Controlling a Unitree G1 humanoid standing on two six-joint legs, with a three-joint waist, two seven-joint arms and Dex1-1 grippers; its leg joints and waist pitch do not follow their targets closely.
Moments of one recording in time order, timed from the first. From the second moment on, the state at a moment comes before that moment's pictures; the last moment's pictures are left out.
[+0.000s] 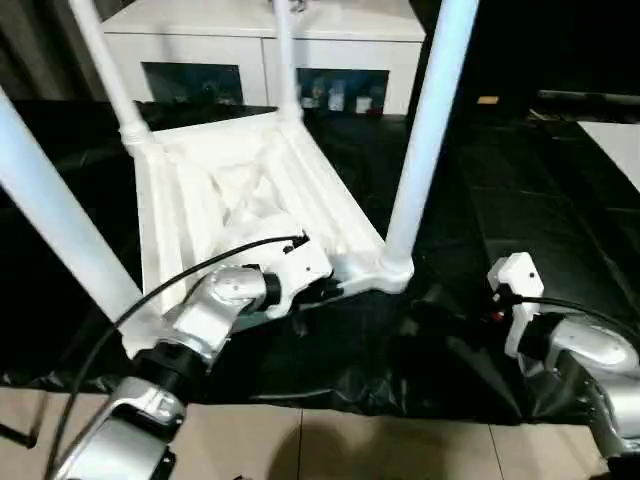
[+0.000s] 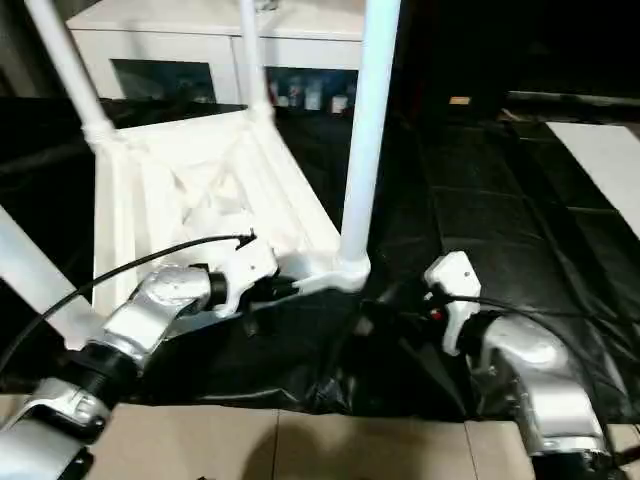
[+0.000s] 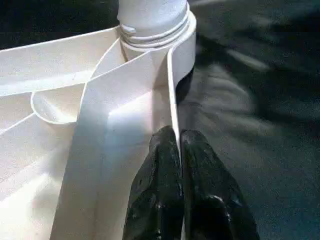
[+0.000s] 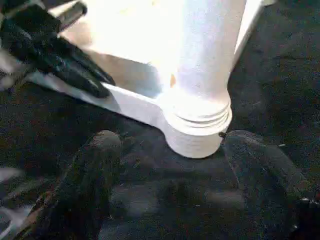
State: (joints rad) left arm -0.58 0.29 -0.37 0.61 0.06 -0.06 -0.99; right arm -0.09 -0.52 -0.01 0.08 0.28 0.24 0.92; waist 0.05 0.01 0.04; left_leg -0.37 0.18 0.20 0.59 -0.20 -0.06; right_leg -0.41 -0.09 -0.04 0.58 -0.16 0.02
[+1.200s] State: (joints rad) left arm -0.53 0.28 -0.24 0.49 -0.13 -0.22 -1.07; right arm -0.08 -0.45 0.15 0.04 0.23 0.21 0.96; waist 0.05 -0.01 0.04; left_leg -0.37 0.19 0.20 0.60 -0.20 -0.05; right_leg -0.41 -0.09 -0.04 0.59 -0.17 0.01
